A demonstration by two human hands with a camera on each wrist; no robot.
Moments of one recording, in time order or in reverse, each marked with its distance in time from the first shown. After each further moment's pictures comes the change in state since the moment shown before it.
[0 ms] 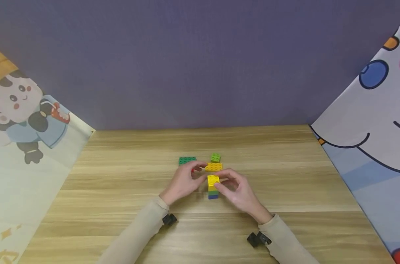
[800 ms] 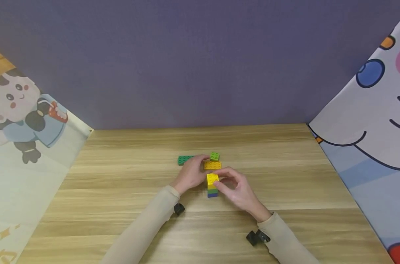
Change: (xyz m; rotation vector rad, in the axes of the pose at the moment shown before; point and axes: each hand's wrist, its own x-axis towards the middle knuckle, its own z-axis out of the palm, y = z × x) left_hand 0.036 0.000 0.020 0.222 -0.052 -0.070; right_hand 0.000 0.000 0.000 -0.010 0.005 0.019
